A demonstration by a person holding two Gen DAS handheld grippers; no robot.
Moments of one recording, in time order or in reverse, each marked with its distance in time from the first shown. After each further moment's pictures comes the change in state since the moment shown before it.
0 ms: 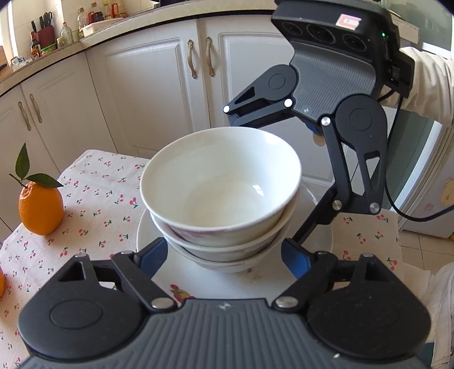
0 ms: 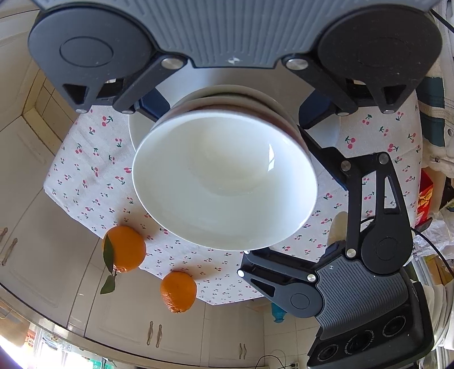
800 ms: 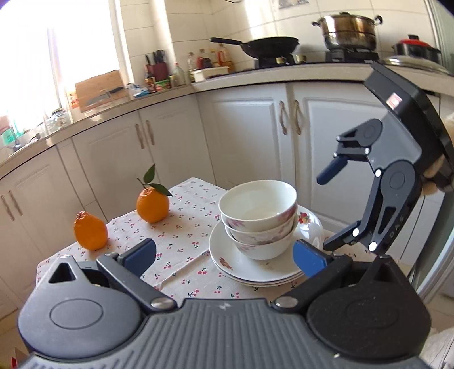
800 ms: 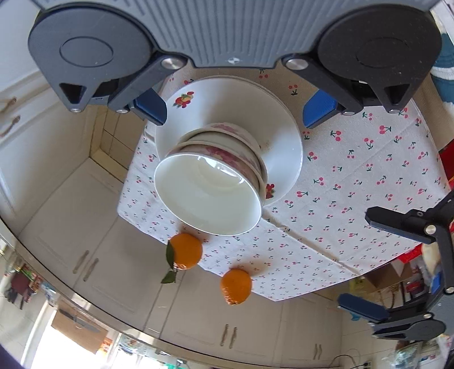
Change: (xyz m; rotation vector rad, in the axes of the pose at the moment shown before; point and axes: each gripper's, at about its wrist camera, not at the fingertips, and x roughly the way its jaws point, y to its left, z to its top) left arm -0.134 -0.086 -0.026 -0.232 -0.206 0.448; right arm -0.057 0.099 0.006 0.186 0.033 -0.398
